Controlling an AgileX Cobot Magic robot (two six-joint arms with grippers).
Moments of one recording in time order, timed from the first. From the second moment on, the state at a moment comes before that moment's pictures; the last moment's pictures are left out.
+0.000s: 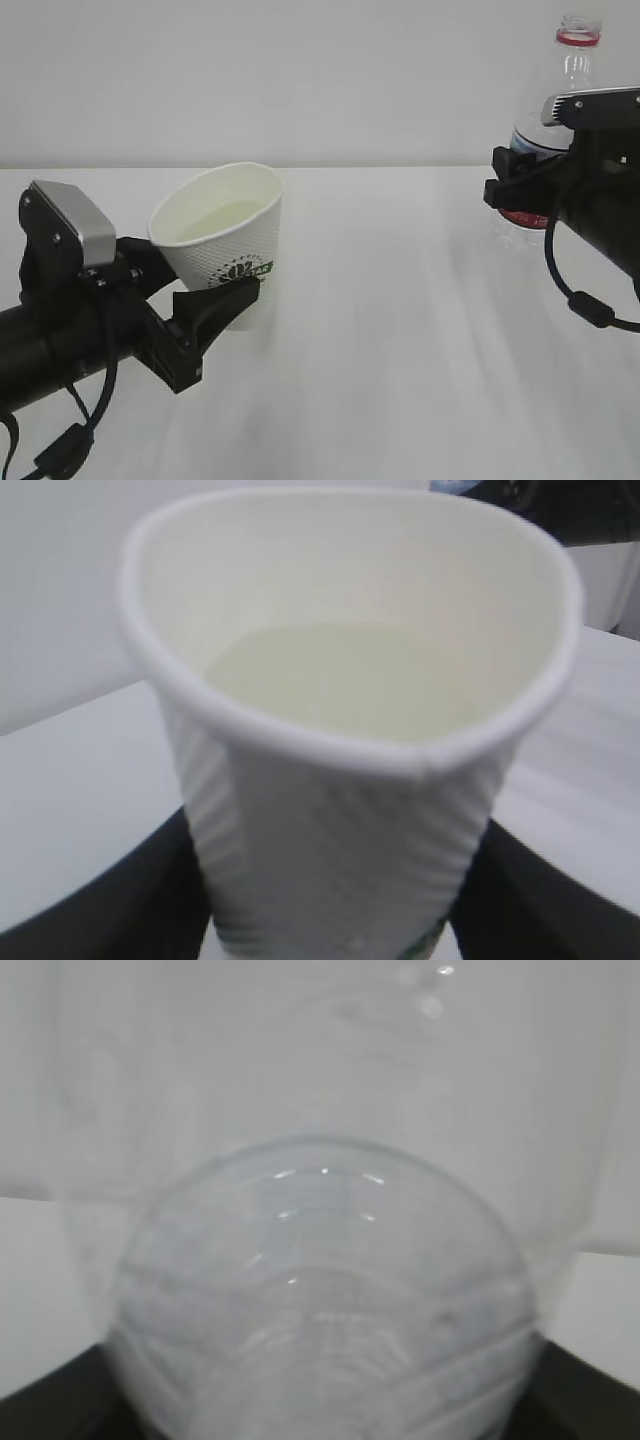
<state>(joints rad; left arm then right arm) -0.56 1.64 -0.35 0.28 -1.06 -0.12 0.27 1.72 -0.64 0.25 -0.77 -0.19</state>
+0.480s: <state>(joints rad) -0.50 1.64 -0.35 0.22 -1.06 -0.08 0.27 1.72 -0.64 0.25 -0.77 -0.19</state>
